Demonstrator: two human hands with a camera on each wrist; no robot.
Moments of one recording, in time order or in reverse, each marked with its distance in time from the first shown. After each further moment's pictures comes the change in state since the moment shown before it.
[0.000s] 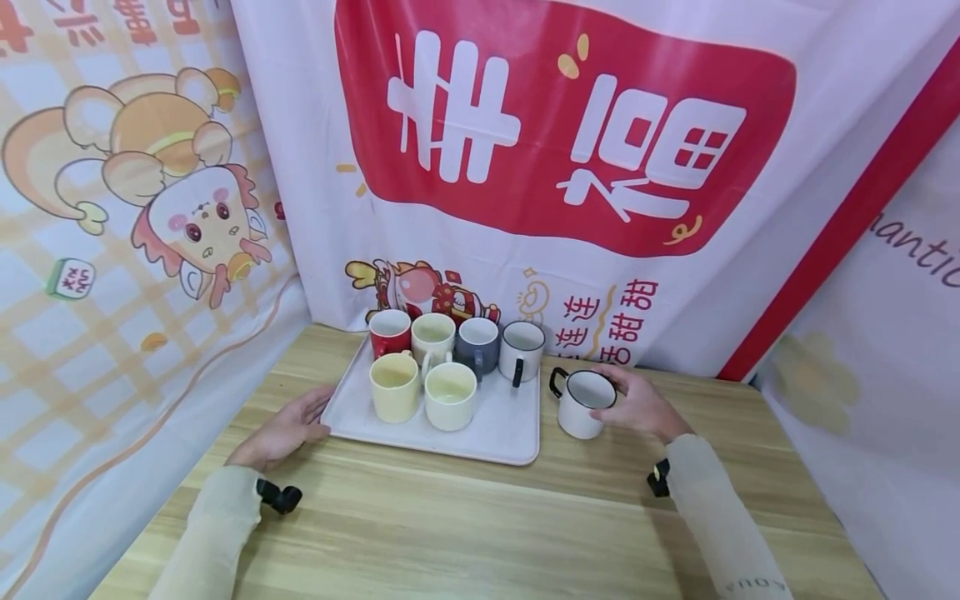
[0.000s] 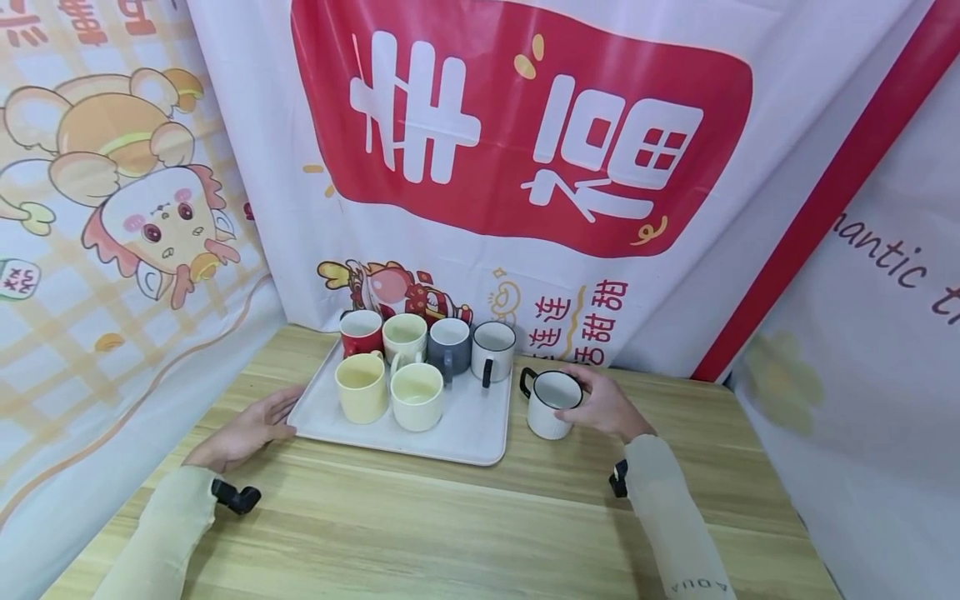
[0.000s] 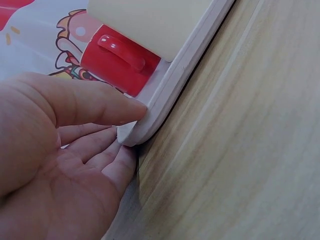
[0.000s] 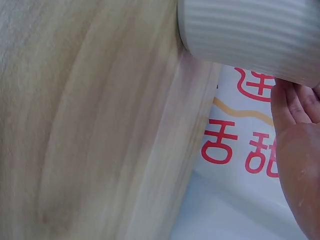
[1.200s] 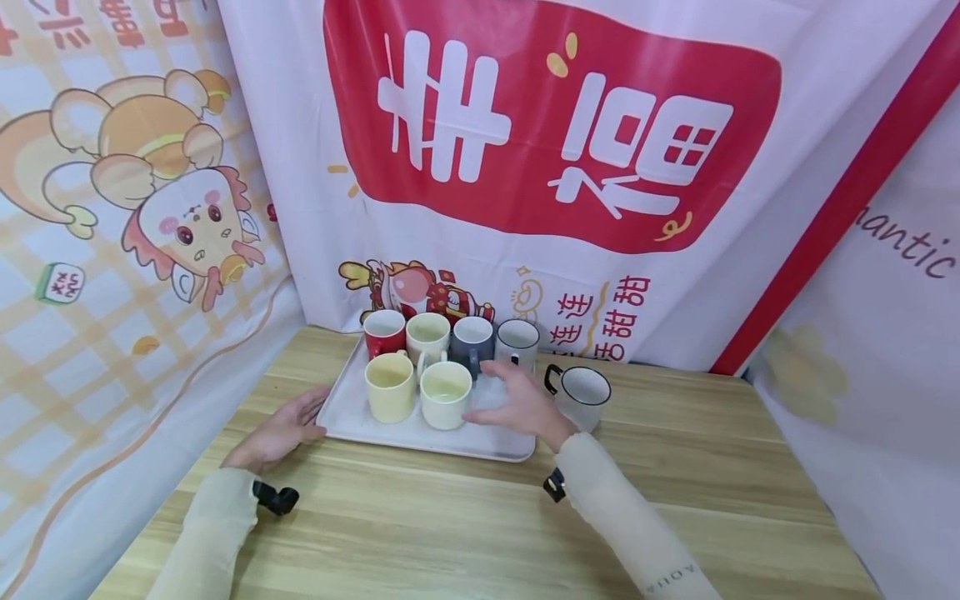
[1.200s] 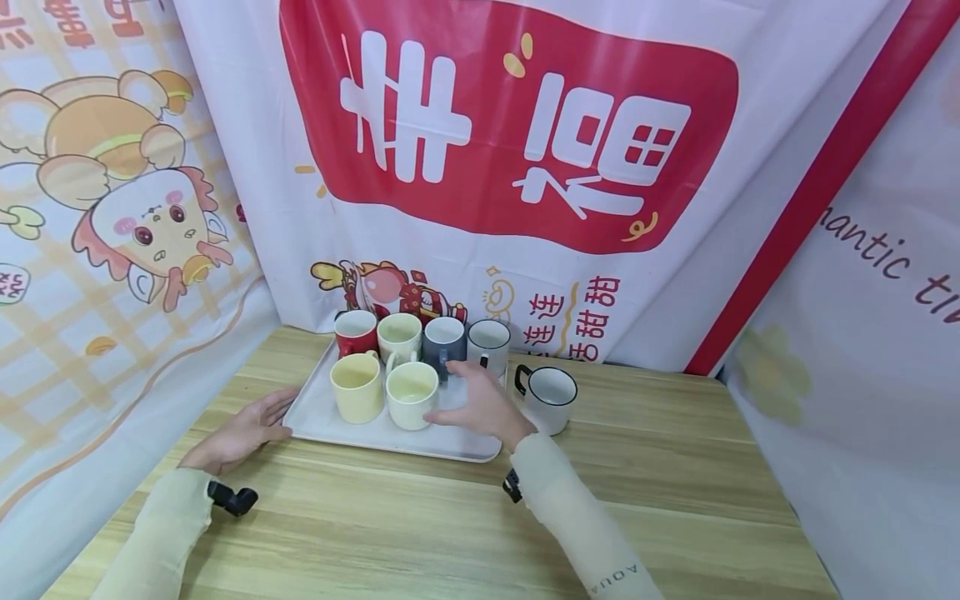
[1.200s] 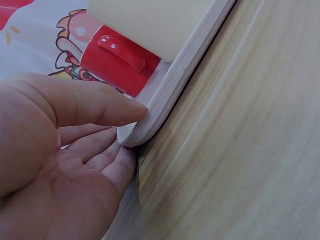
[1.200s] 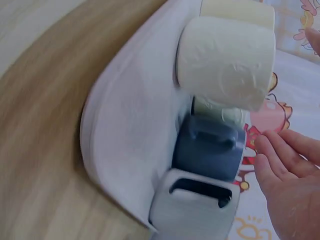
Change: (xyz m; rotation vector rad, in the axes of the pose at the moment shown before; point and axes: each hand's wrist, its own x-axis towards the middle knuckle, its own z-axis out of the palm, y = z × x) left_hand 0.001 -0.001 0.000 -0.001 -0.009 -0.002; right_hand 0.041 -0.133 0.135 -0.191 -0.008 -0.042
